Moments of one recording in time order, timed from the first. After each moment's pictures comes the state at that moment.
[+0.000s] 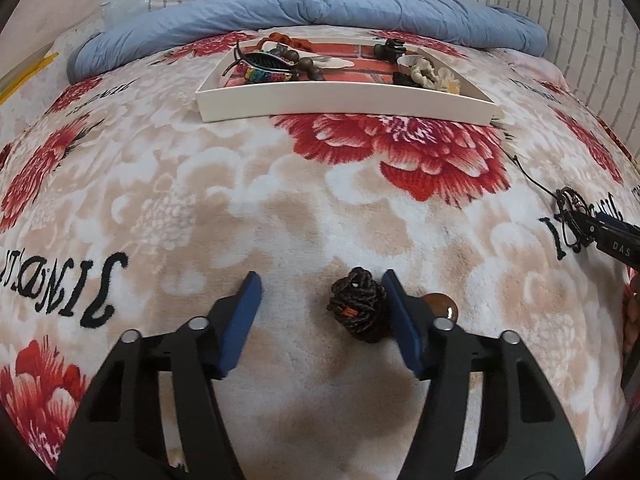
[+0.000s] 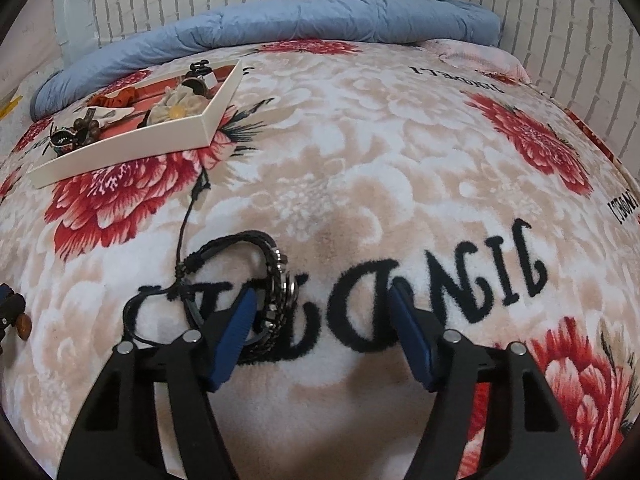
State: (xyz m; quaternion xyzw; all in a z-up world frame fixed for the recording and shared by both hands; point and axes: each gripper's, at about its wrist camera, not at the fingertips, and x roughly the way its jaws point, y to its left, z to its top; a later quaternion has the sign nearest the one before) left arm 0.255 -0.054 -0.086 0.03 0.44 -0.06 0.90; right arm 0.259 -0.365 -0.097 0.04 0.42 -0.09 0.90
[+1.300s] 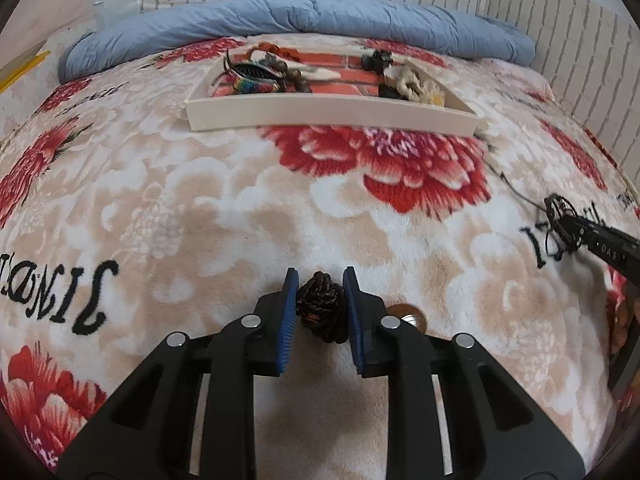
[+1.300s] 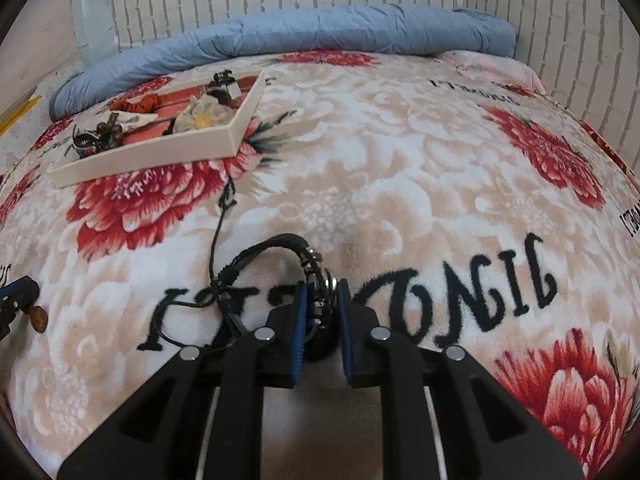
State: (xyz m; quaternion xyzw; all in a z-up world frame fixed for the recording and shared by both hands) left arm 0.255 -0.050 -0.077 0.00 0.42 -0.09 0.90; right arm 0.253 -0.358 -0.084 0.04 0.40 -0.06 0.91
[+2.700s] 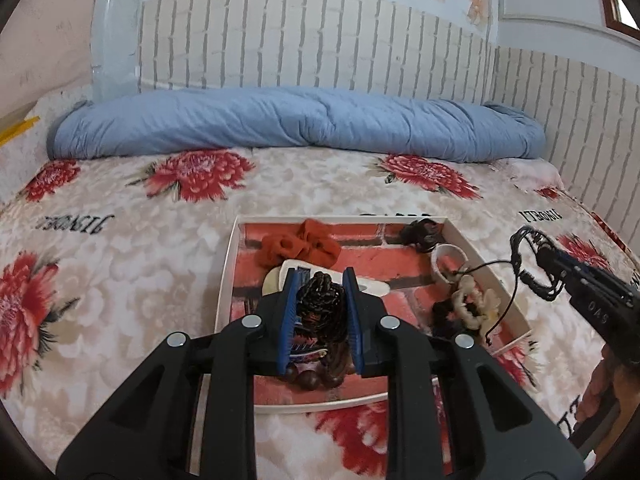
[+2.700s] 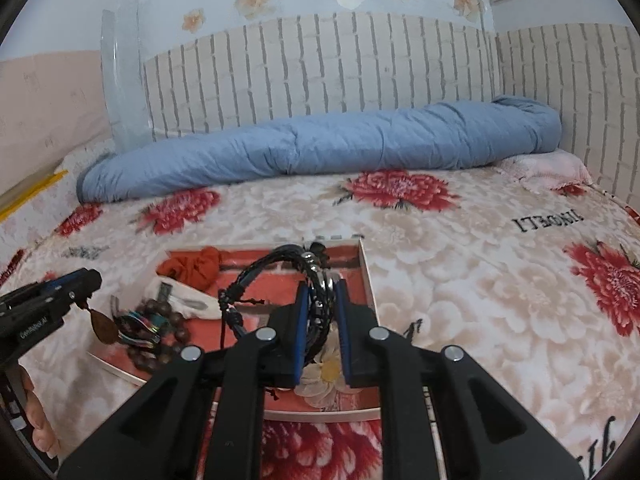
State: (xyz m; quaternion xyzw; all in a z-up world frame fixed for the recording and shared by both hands) left arm 0.435 -0.019 0.012 -0.02 0.29 -0.10 0.95; right arm 0.411 -0.261 -0.003 0.05 0.25 -0.01 0.97
